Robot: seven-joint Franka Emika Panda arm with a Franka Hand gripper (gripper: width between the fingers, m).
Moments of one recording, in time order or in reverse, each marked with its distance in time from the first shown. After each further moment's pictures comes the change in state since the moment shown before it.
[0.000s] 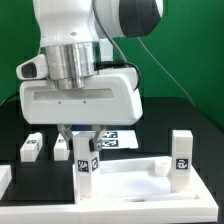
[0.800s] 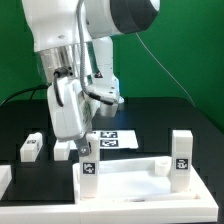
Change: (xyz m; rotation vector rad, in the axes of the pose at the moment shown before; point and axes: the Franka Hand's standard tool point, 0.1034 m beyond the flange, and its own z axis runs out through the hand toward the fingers) arm -0.003 -0.001 0.003 0.051 -0.075 1.070
